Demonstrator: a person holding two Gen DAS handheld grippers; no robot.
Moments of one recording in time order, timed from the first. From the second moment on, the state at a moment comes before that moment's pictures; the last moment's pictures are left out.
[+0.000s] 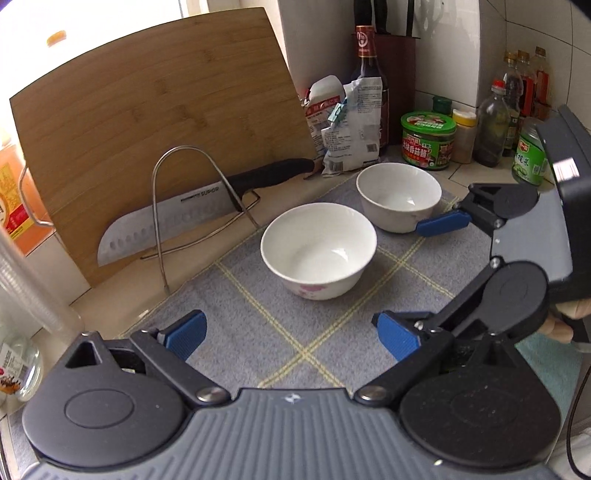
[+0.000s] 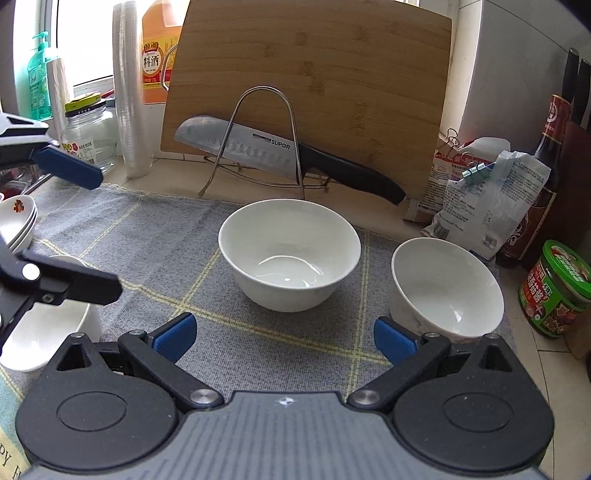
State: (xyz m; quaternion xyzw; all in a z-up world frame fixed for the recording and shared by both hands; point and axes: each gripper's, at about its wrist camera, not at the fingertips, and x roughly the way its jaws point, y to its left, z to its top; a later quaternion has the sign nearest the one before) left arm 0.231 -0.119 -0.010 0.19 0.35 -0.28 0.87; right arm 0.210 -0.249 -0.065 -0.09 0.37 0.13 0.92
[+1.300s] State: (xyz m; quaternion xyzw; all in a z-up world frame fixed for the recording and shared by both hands) left arm 0.349 -0.180 -0.056 0.18 0.43 -0.32 0.82; right arm 0.252 -0.240 -0.087 -0.11 0.35 0.16 0.92
